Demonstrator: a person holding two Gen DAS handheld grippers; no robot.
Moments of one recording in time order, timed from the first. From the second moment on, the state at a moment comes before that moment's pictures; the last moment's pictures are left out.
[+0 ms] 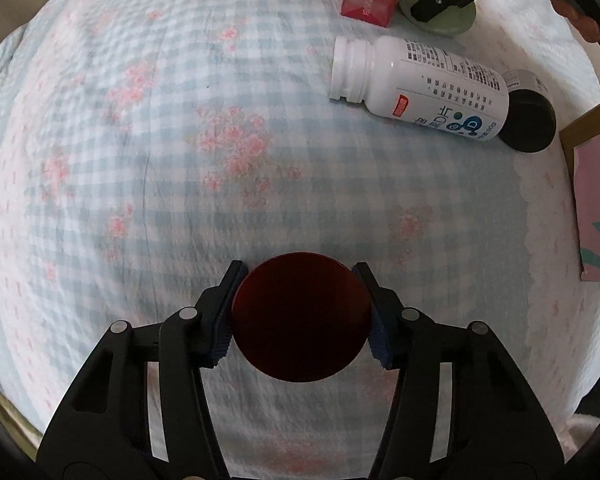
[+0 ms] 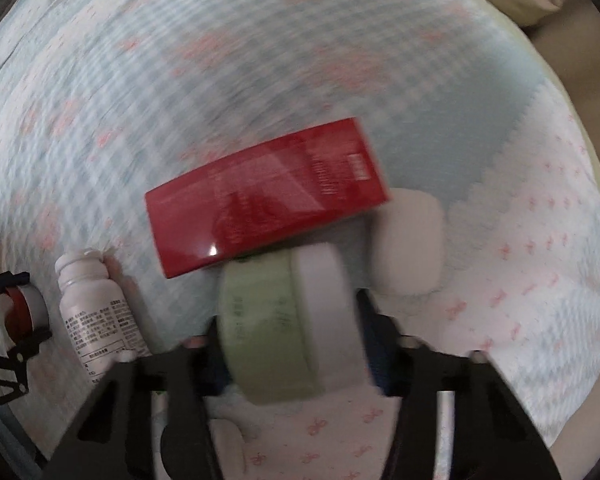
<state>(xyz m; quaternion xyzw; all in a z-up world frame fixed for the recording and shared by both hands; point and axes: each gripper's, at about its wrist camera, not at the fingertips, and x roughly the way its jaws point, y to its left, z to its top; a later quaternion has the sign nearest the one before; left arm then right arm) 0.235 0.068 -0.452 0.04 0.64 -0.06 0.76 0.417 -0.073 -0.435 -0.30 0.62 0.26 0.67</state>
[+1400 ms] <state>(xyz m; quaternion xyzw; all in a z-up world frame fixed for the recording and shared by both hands) 0.238 0.062 -0.227 -0.01 0.55 -0.15 0.82 0.268 -0.137 -0.227 0.01 0.62 0.11 0.77</state>
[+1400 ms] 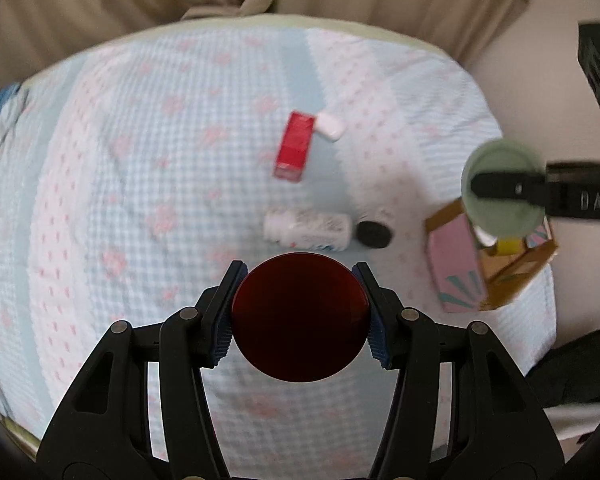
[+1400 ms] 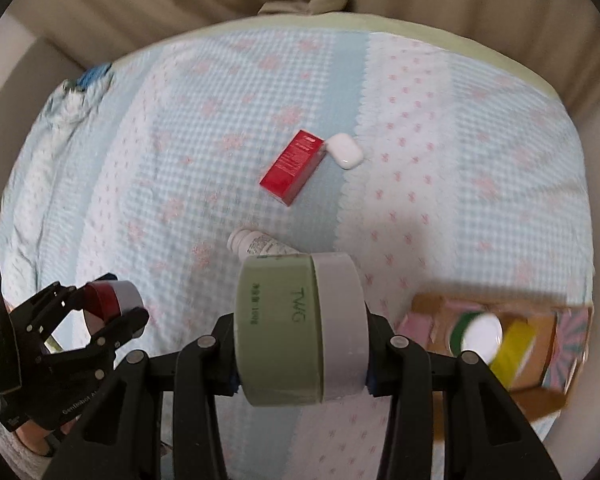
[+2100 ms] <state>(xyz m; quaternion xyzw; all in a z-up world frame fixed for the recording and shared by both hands) 0.204 -0.192 -0.219 0.00 0.56 -0.21 0.80 0.173 -0.382 -0.202 0.07 0.62 0.02 0.78</state>
